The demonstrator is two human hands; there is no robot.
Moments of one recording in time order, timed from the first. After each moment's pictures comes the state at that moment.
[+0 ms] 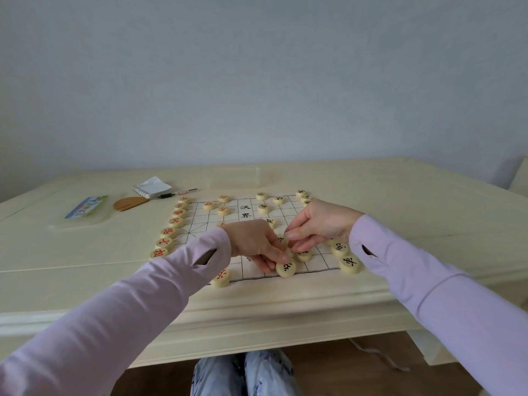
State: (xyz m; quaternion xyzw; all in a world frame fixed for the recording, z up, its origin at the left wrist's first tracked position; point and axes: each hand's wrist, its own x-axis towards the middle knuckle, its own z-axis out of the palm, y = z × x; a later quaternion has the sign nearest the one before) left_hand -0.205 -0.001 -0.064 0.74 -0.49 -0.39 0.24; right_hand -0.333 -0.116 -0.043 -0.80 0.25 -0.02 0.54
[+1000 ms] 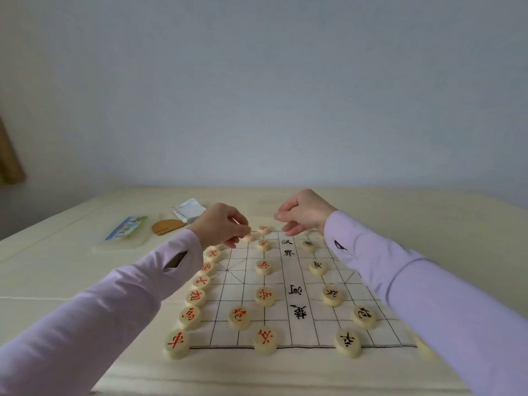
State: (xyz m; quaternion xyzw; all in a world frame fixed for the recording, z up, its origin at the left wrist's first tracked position) left_hand -0.074 0.034 -0.027 0.82 -0.38 -0.13 0.41; right_hand -0.189 -0.118 -0.006 -0.84 0.25 -0.13 0.47
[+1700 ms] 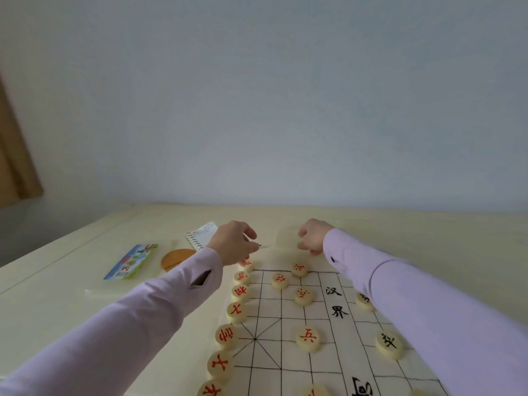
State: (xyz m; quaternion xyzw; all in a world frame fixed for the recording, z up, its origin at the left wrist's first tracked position) left_hand 0.045 -0.014 -0.045 0.87 -0.35 -0.07 0.35; right_hand -0.042 -0.183 -0.036 -0.93 0.31 0.00 0.21
